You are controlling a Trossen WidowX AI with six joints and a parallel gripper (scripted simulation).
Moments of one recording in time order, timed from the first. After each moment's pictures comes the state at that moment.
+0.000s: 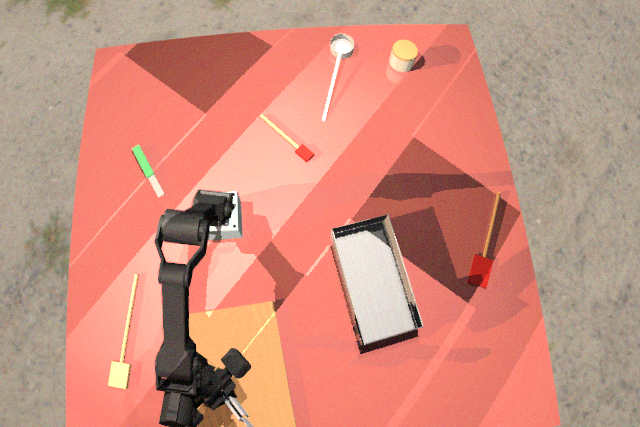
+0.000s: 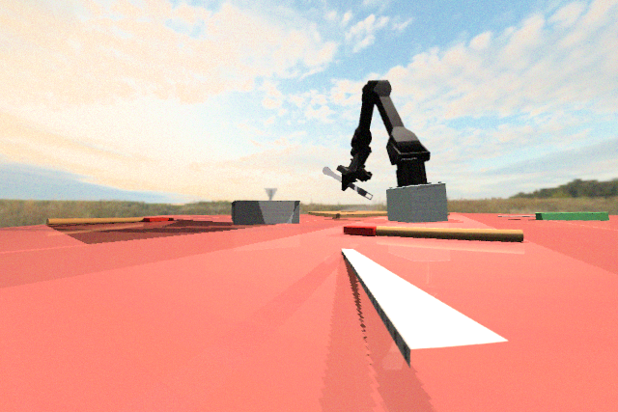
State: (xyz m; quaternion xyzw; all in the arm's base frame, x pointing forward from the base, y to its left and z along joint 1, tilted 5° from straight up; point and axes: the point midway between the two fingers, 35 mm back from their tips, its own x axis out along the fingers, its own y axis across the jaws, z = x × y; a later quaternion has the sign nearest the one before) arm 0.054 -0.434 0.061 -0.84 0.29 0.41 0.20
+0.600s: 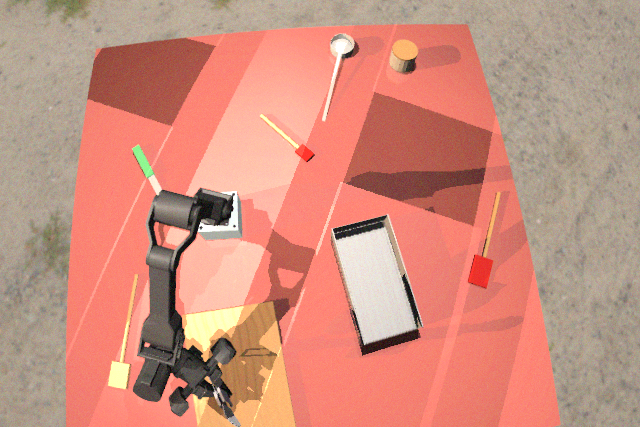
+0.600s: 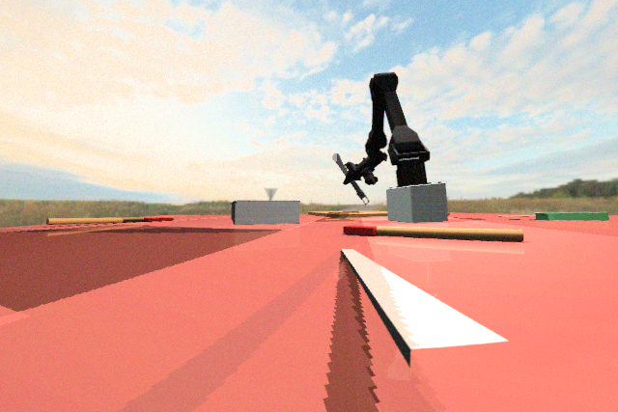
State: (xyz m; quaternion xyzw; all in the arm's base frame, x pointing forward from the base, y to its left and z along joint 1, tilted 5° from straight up) arm 0.040 -0.421 0.077 -0.91 0.30 0.23 0.13
